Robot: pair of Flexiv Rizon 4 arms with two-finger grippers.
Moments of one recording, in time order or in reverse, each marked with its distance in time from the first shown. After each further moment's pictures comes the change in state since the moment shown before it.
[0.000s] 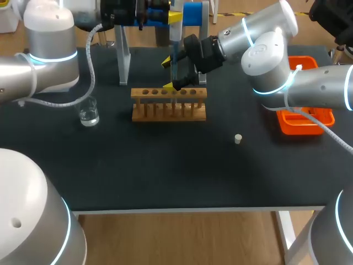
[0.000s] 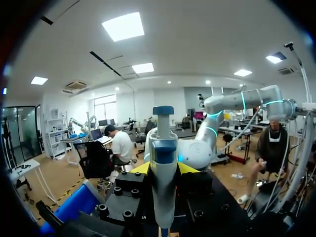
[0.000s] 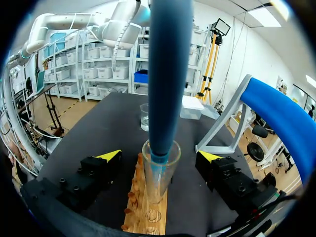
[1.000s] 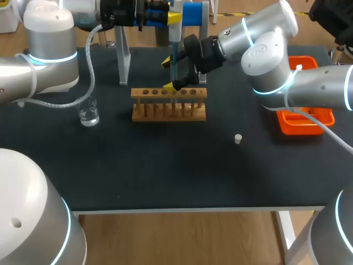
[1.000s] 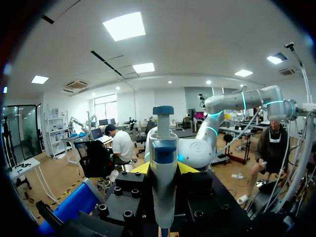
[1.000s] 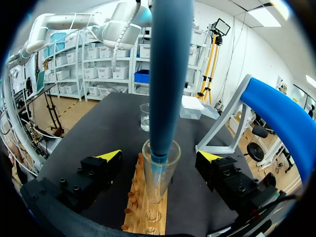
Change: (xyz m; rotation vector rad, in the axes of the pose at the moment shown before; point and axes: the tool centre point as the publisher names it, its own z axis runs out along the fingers) left arm -0.001 0.002 -0.001 -0.001 -0.005 -0.006; right arm 0.000 0.000 0.000 0.000 0.000 0.000
